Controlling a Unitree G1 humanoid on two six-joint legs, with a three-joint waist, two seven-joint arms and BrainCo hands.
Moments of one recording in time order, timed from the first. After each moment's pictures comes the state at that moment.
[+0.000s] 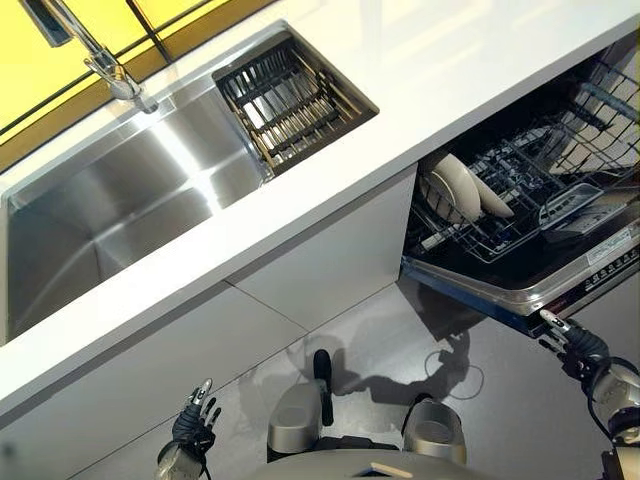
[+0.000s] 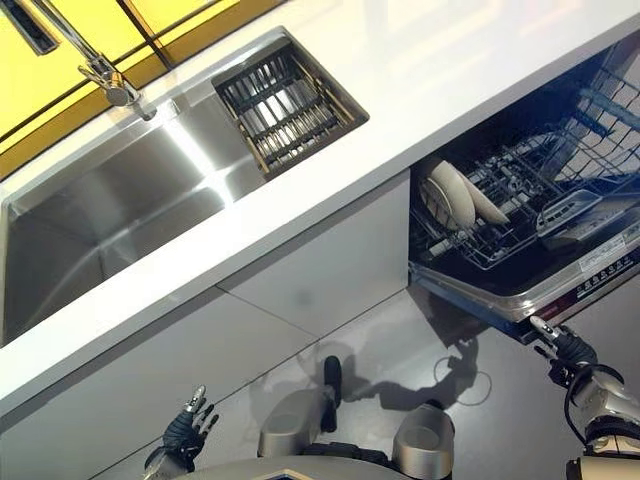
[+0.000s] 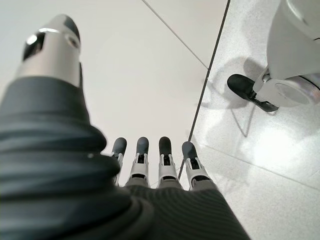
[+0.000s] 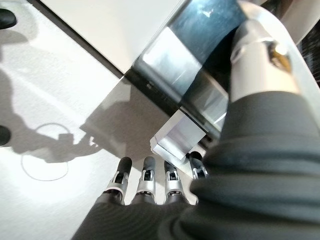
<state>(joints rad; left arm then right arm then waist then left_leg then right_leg) 0.19 0.21 0.11 0.97 -0.81 -0.12 -0.18 -0.15 -0.78 -0.06 1.03 0.74 0.10 0.32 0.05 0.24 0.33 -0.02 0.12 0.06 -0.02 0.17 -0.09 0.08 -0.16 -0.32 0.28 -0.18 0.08</state>
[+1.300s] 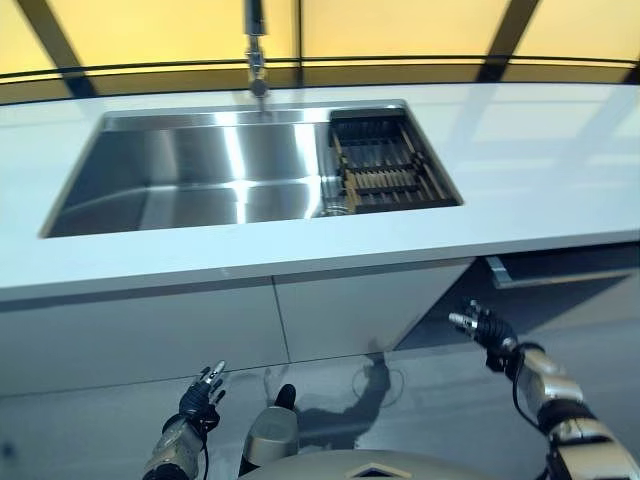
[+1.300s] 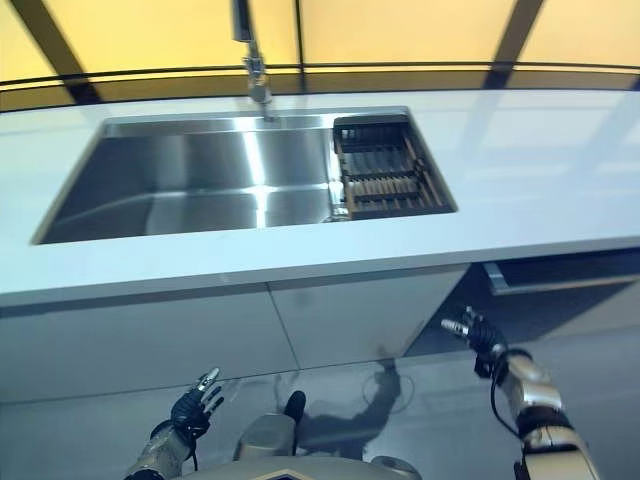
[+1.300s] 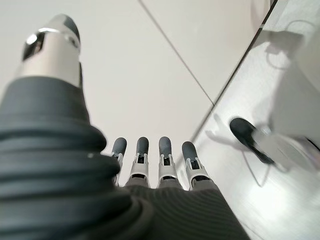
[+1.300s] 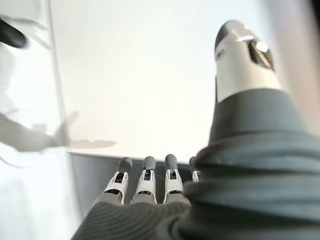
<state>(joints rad) 0.08 0.26 0.02 1.04 -0.71 -0.07 -0.16 -0.08 -0.44 0.08 0.91 0.47 -0.02 0.31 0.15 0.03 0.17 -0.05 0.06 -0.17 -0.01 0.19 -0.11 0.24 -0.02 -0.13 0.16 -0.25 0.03</state>
